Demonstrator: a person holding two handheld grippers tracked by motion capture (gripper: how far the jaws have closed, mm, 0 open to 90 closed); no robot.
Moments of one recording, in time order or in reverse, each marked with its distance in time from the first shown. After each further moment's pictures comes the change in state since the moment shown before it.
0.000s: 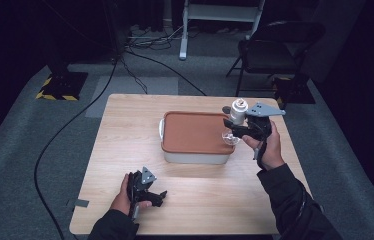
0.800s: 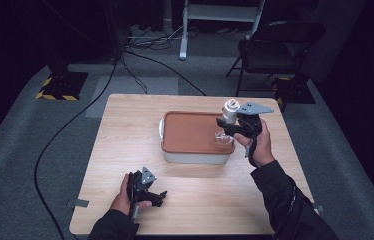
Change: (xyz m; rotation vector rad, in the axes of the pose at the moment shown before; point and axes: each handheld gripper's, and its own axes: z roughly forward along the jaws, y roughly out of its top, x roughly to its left) left arm 0.000 0.000 0.000 0.000 0.000 0.000; right arm 0.004 -0.004 0.028 0.025 0.011 0.016
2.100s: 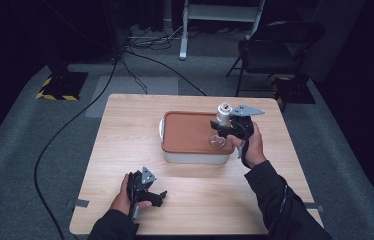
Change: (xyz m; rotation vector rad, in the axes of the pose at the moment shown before) left arm 0.000 0.000 0.000 0.000 0.000 0.001; right arm 0.003 -0.014 0.025 0.012 0.024 0.041
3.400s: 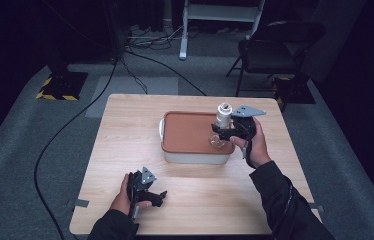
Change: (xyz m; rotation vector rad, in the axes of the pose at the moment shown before) left arm 0.000 0.000 0.000 0.000 0.000 0.000; right arm -0.005 -0.003 -0.003 0.026 -0.015 -0.037
